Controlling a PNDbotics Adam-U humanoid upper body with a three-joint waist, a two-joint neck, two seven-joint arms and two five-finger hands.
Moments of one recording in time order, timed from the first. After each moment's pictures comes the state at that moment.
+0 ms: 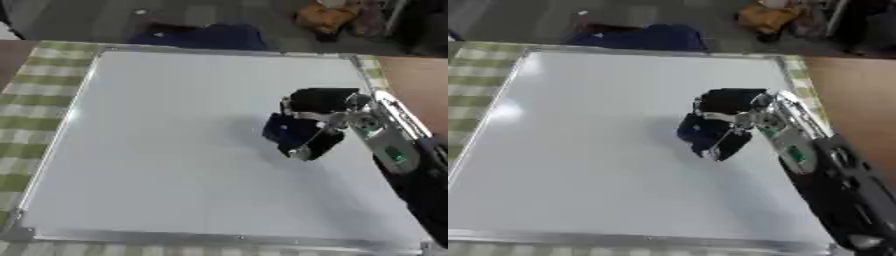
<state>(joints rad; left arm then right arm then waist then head) -0.42 0.31 0.10 -1.98 0.47 -0.29 0.15 -0.61 -0.61 0.15 -1.64 0.74 -0.36 0.79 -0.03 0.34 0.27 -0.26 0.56</state>
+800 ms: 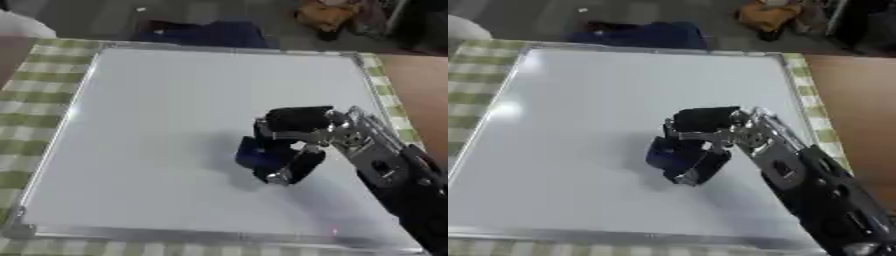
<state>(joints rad) -0.42 0.31 0.10 -1.98 0.48 -0.29 0.15 -0.57 -0.64 0.28 -1.67 0.53 -0.46 0.70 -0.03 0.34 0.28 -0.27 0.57</state>
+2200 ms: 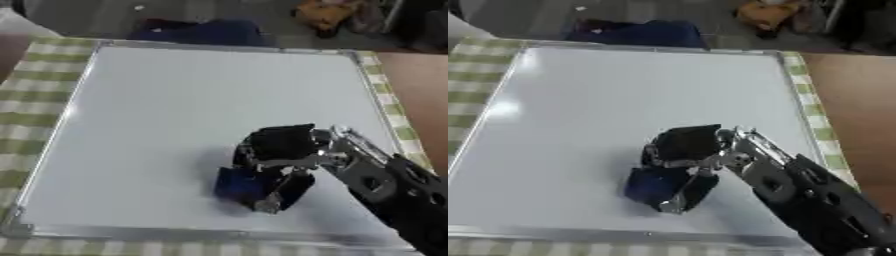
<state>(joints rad) -0.42 0.31 0.09 -1.98 0.48 -0.29 0.15 -0.56 -0.67 0.35 -1.73 0.58 -0.58 0.58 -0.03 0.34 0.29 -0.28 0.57</state>
